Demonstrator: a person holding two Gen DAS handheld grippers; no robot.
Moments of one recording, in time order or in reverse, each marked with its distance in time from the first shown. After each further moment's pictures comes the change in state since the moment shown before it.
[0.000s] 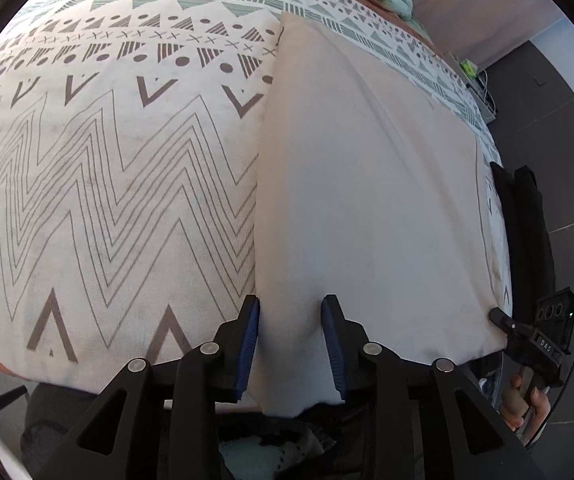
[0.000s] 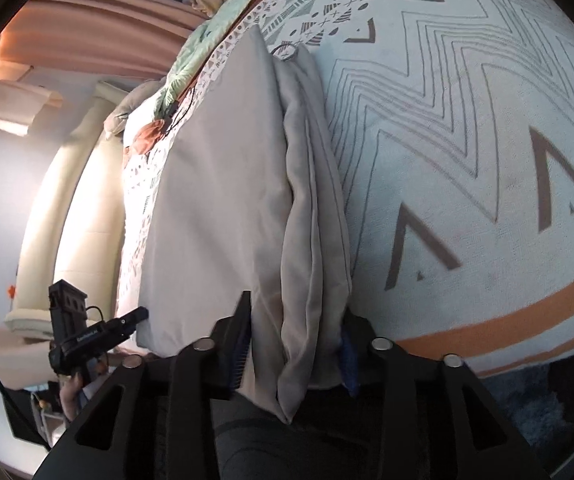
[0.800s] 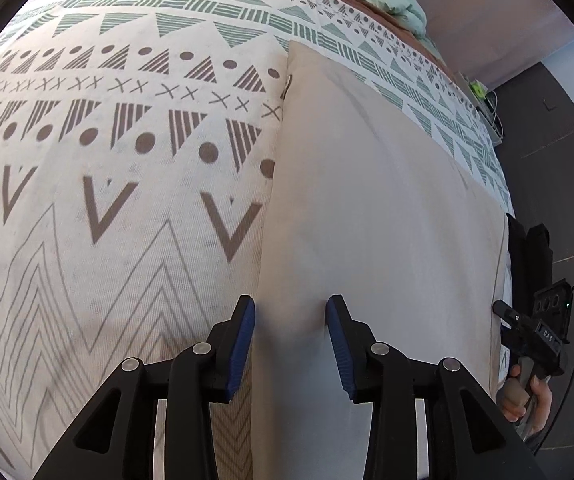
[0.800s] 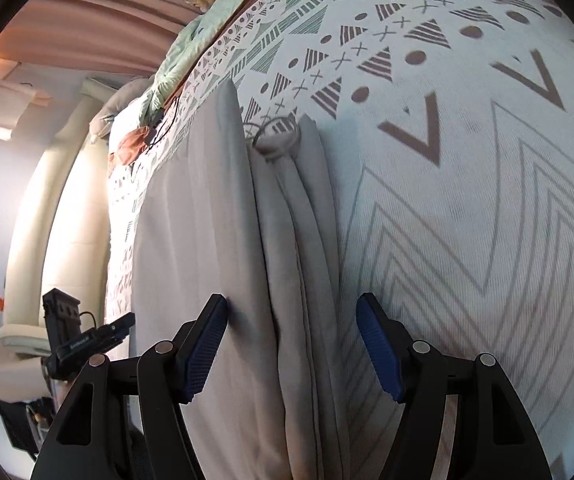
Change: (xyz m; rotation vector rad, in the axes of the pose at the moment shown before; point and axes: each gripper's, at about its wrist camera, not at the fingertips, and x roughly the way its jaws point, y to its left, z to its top) left arm 0.042 0.009 0.107 -0.031 -0.017 -0.016; right arm 0.058 0.005 0.119 -0.039 0.046 -0.010
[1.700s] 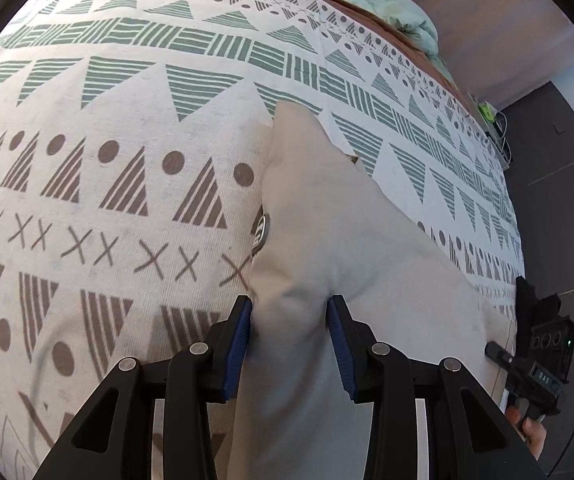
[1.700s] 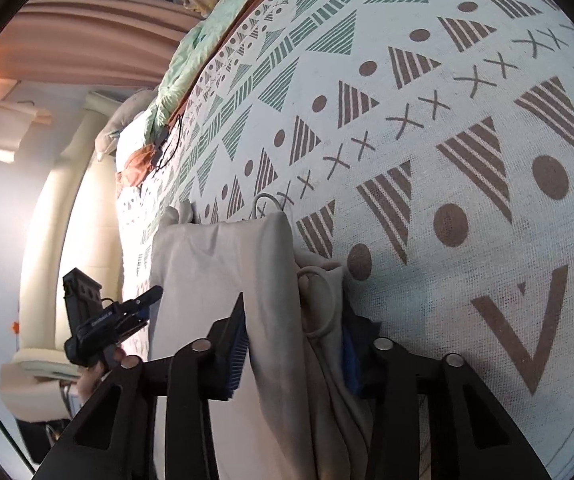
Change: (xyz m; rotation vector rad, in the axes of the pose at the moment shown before) left arm 0.063 -0.009 0.122 -0.024 -0.034 -0.006; right arm 0.038 0.002 0.067 0.052 -0.004 0.081
